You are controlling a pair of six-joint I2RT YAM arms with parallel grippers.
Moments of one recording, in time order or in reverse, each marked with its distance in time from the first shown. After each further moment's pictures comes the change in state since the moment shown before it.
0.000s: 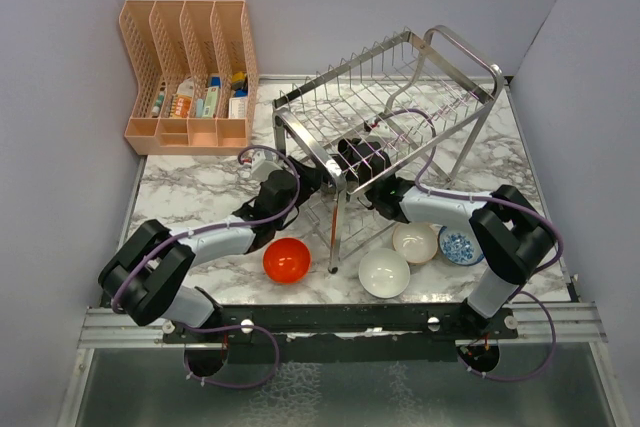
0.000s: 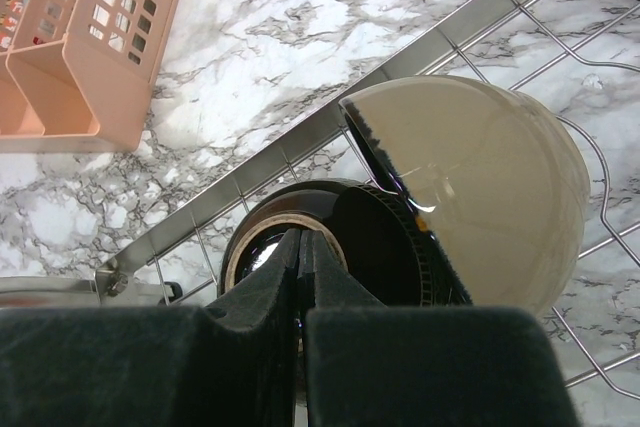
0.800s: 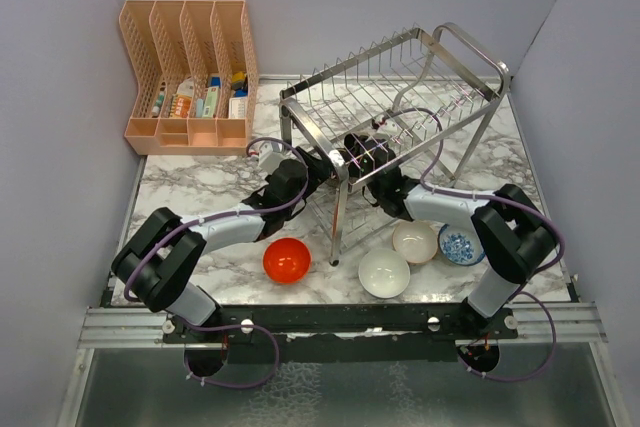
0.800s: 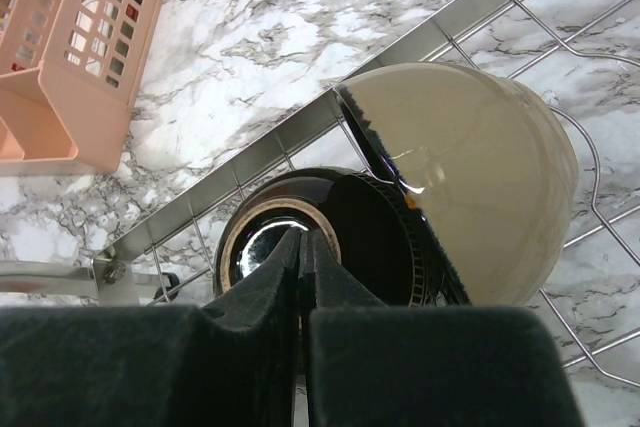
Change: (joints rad) left arm 0.000 0.090 0.121 -0.084 -0.006 -0.026; right arm -0.042 -0.004 -0.011 0.008 -0.001 -0.001
